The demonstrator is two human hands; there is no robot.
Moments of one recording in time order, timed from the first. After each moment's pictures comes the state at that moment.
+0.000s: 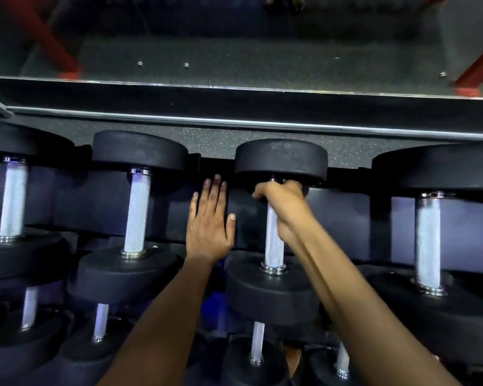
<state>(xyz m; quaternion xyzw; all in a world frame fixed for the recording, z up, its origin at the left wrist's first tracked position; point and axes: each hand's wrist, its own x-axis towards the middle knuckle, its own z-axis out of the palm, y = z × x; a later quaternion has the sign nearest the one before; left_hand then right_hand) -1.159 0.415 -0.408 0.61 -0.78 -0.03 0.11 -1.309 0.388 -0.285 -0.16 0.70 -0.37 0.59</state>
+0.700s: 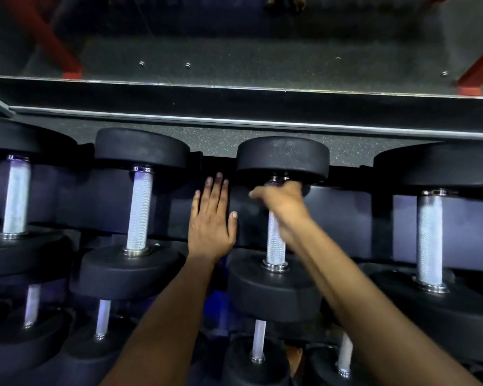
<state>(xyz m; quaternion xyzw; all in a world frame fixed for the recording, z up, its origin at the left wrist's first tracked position) -1.160 0.416 -0.407 0.61 -0.78 -0.03 0.12 -1.300 0.390 -0.292 -0.16 0.74 -0.37 0.54</state>
